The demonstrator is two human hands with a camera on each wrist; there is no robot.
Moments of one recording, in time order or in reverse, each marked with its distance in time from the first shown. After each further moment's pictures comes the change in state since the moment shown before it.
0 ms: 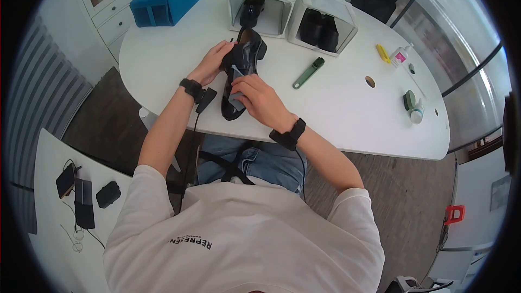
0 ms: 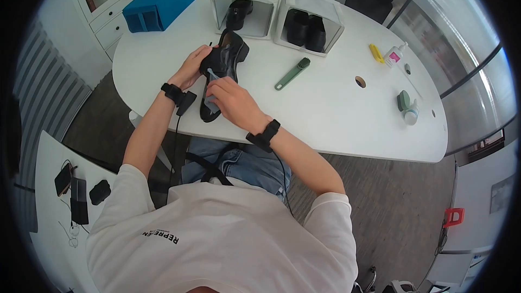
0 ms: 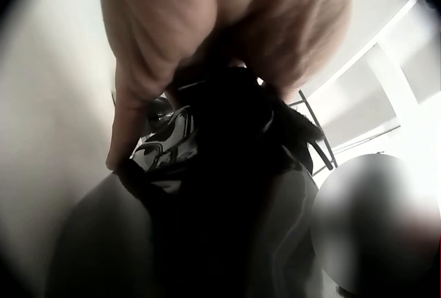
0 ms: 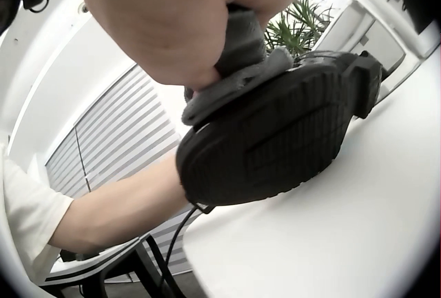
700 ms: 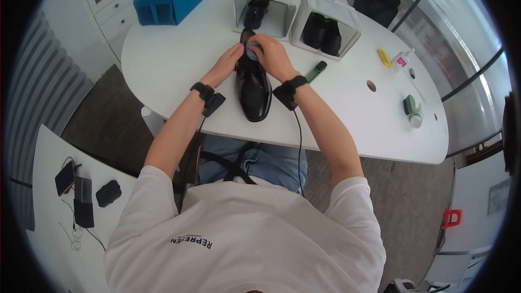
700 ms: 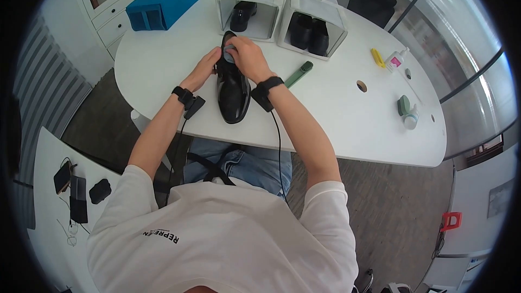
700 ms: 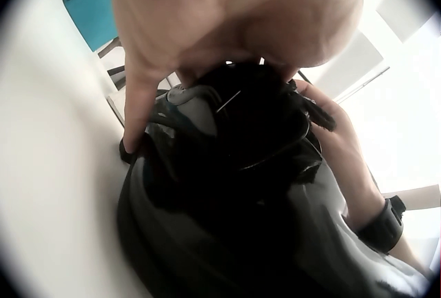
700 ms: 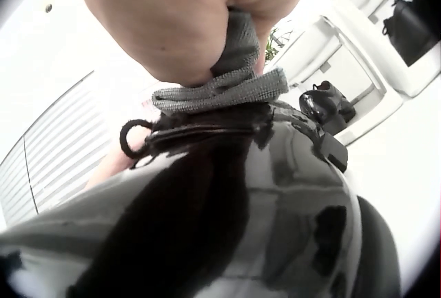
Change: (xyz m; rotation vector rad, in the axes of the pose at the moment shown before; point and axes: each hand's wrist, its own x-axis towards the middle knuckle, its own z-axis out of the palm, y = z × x) left_hand -0.001 -0.012 0.019 0.172 0.051 0.125; right_hand 0.061 0.094 -0.006 -0.134 0.086 0.137
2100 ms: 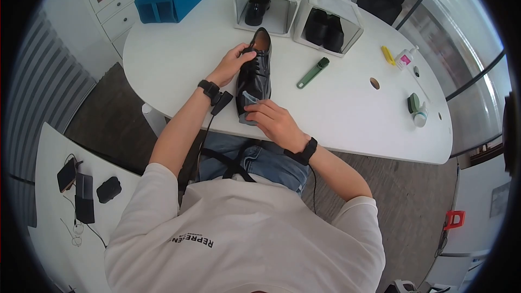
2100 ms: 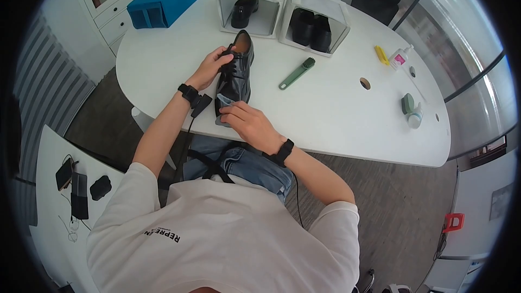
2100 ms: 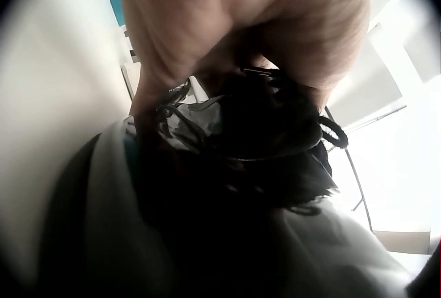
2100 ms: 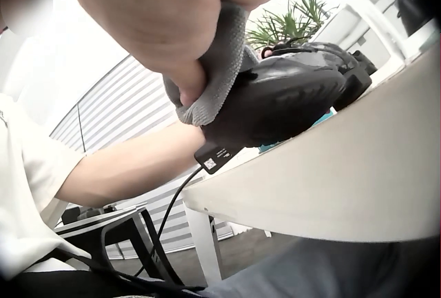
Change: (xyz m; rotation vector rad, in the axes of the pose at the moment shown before) left_hand 0.008 -0.011 0.011 -0.082 -0.133 0.029; right_hand -0.123 -0.091 -0.032 0.041 -0.216 -0.244
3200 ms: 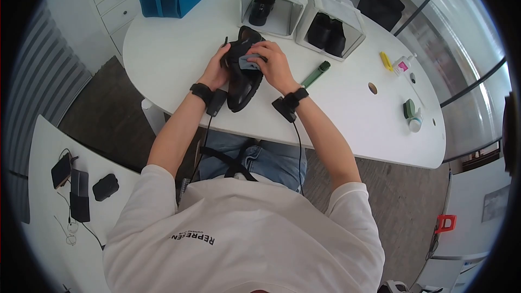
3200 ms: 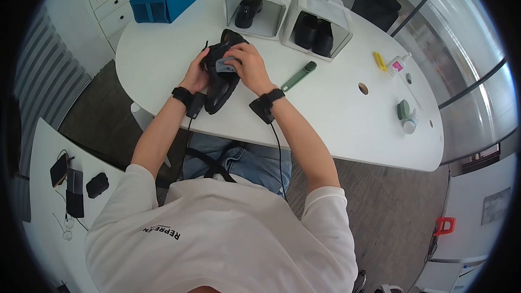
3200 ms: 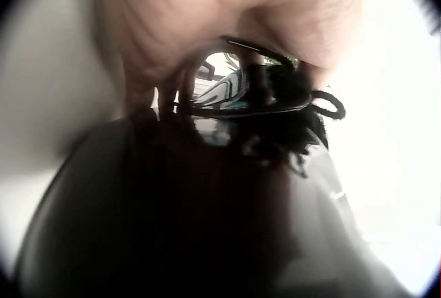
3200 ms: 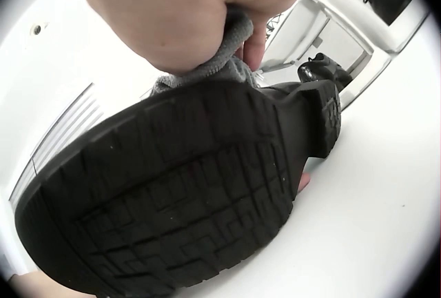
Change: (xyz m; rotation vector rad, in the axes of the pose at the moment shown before) left_hand -0.024 -0.012 -0.029 -0.650 0.231 -0.069; right_hand 0.082 0.100 0.022 0.029 0.254 0.225
